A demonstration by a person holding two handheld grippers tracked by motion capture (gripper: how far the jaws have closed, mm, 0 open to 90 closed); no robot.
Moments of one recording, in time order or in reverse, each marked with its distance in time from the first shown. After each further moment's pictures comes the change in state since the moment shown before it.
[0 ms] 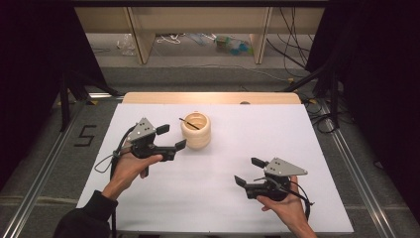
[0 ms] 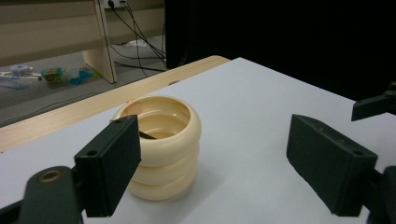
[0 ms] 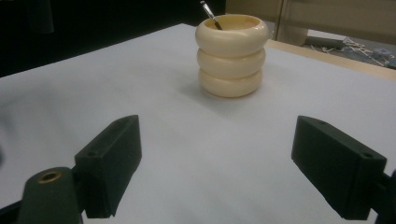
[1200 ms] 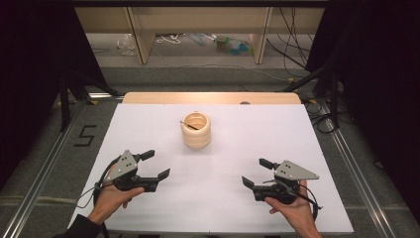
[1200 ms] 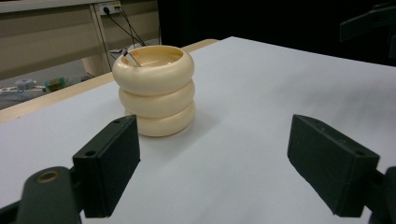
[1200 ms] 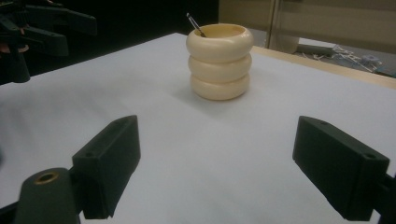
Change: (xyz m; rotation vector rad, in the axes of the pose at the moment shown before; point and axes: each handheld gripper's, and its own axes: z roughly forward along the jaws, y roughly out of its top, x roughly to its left) left arm -0.007 -0.074 -0.051 -0.018 -0.008 0.060; right arm -0.006 -0.004 -0.022 -0.019 -0.023 0.005
